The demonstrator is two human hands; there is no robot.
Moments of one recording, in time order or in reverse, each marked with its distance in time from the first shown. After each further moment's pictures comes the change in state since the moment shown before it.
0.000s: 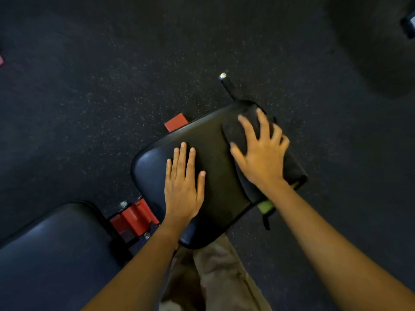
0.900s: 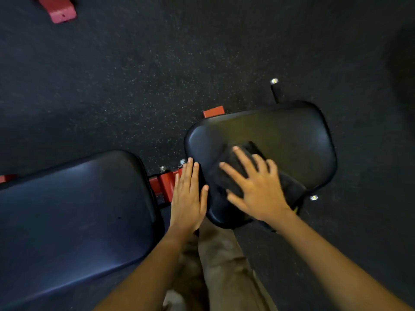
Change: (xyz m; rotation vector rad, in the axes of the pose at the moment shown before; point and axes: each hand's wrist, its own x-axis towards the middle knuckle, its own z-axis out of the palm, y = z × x) left_hand -0.104 -0.059 -0.012 -0.182 -0.009 -0.275; right_hand -0.082 -0.070 0.018 -0.085 -0.051 -0.724
